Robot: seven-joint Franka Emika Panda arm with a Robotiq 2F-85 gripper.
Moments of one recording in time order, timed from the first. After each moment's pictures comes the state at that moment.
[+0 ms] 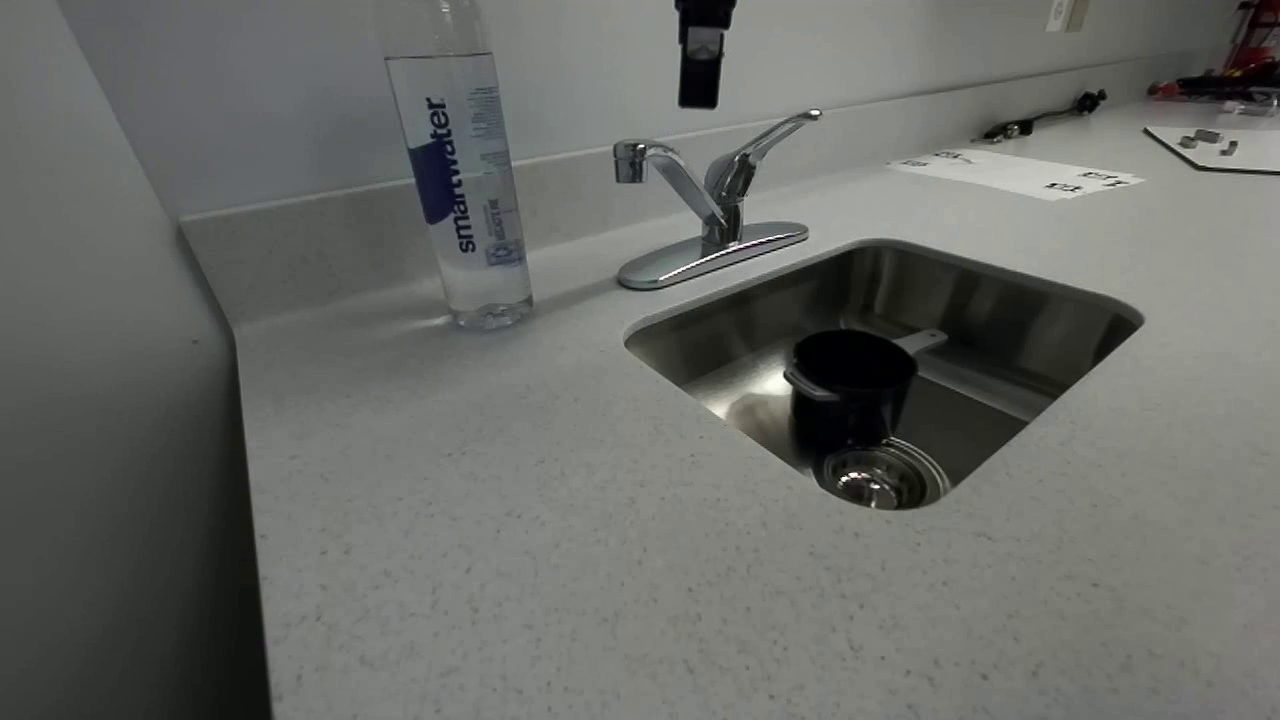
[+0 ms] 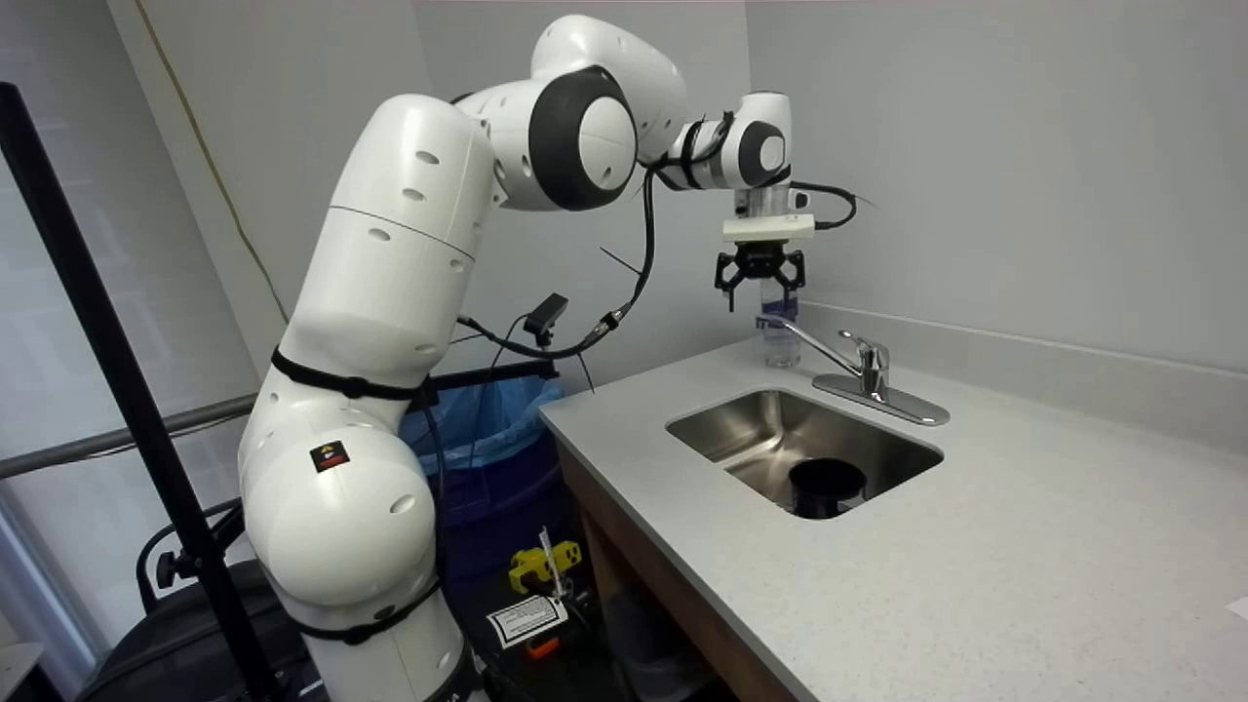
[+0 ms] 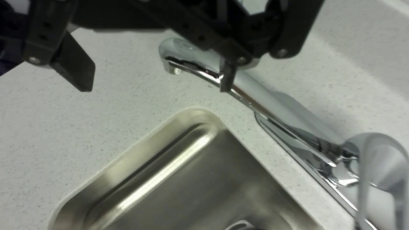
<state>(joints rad) 0.16 0.57 0.22 -1.28 -0.02 1.88 -0.48</state>
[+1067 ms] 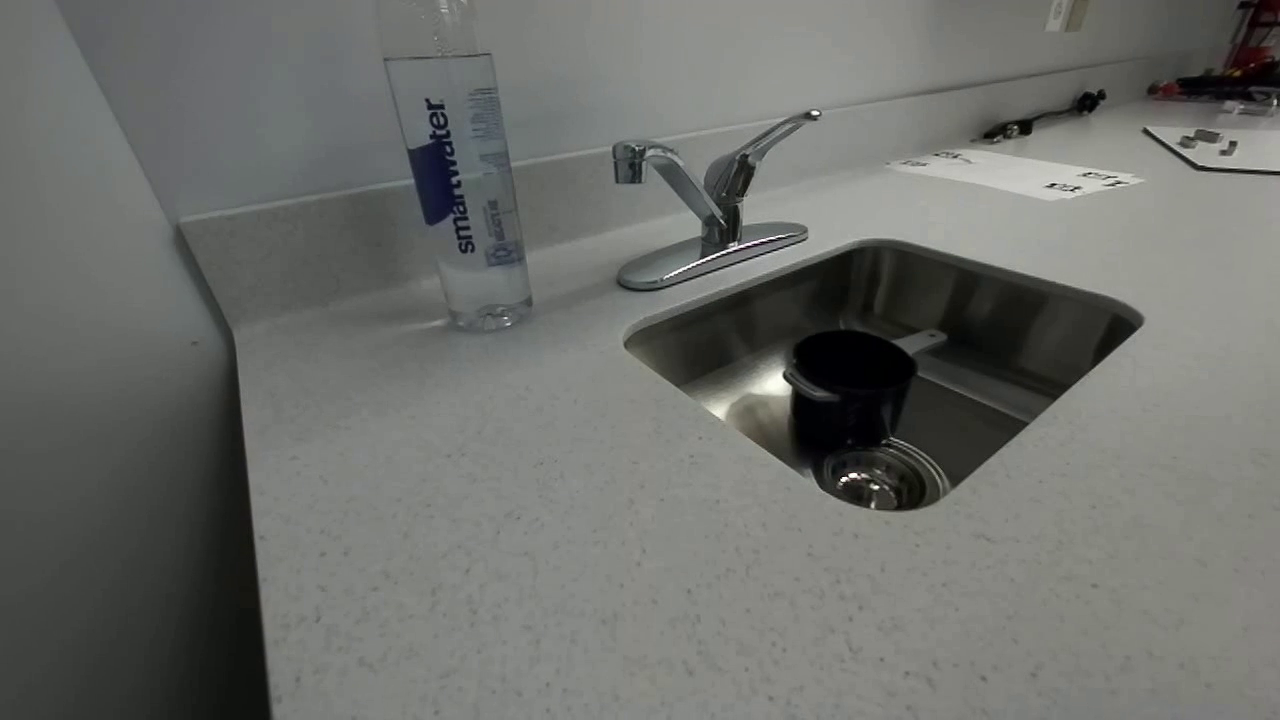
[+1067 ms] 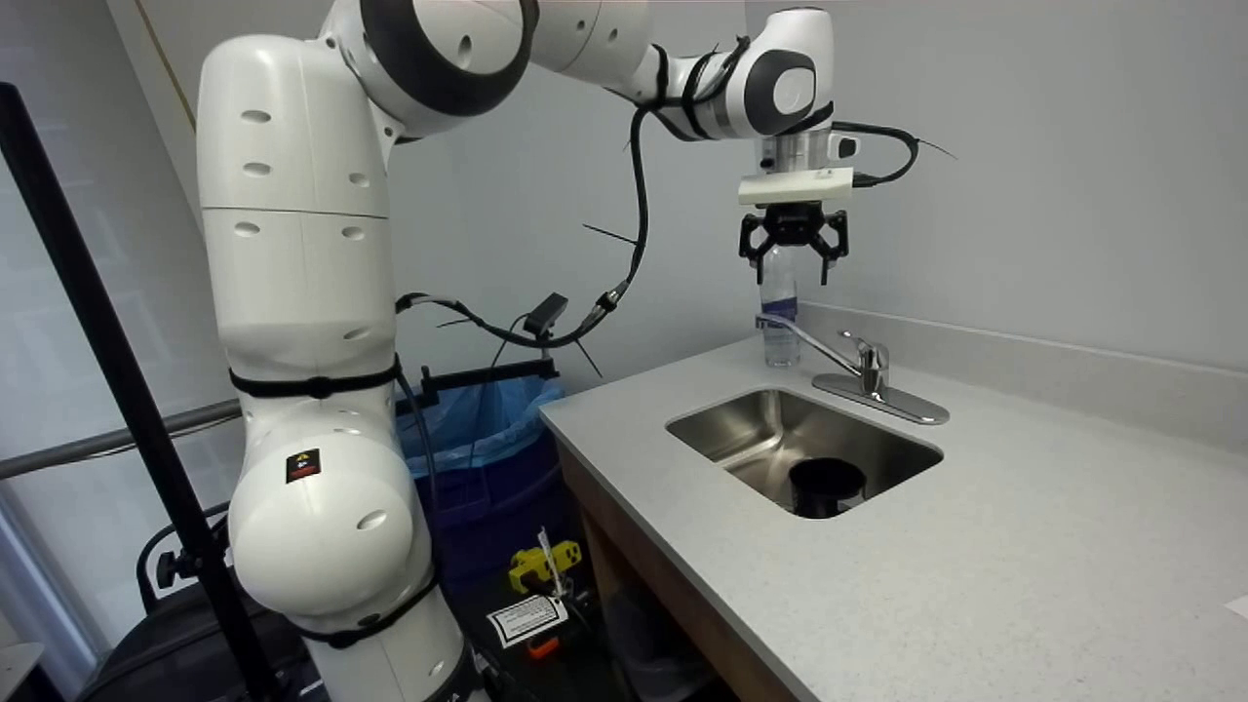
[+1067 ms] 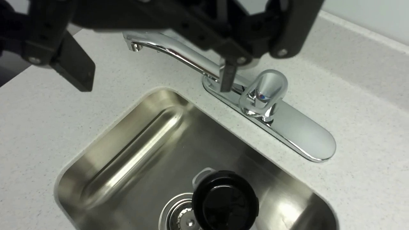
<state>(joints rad) 0.01 0.21 0.16 -1.66 0.11 1.98 -0.53</state>
